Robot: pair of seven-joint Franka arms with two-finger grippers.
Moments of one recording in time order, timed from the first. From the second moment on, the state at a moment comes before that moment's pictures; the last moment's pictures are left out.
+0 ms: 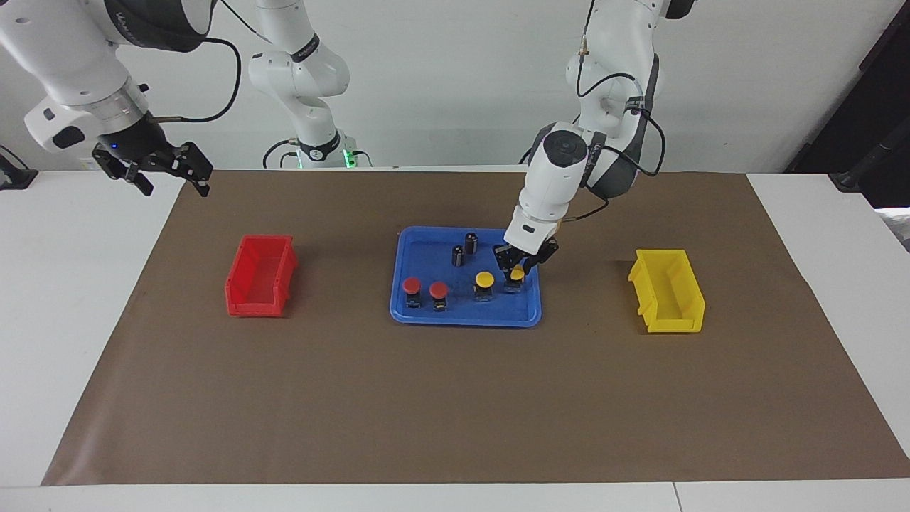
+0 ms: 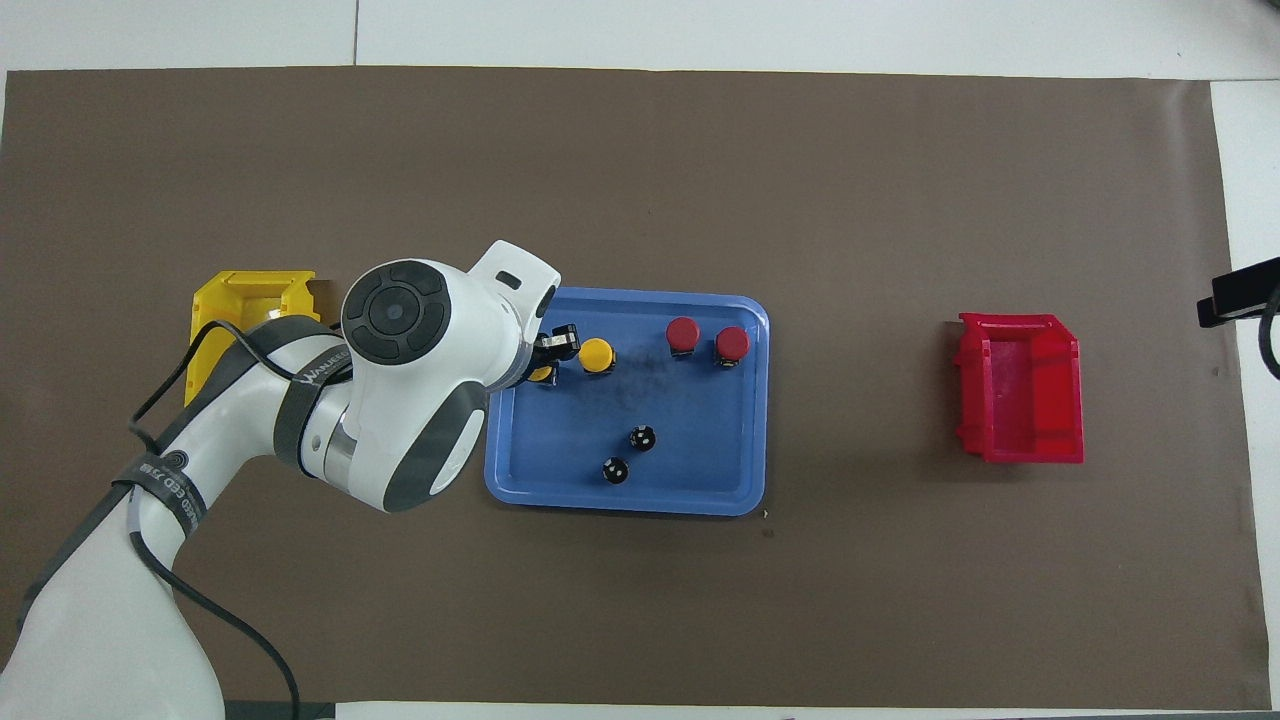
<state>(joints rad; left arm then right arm) -0.48 0.19 -0.12 -2.00 -0.07 2.28 -0.71 -0.05 0.00 -0.09 -1.57 -0.02 1.50 -0.10</state>
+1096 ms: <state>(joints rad) -0.40 0.12 -0.09 -1.83 -0.06 1.88 -0.56 -0.05 -0.01 -0.08 -1.57 -0.03 1.50 -0.10</state>
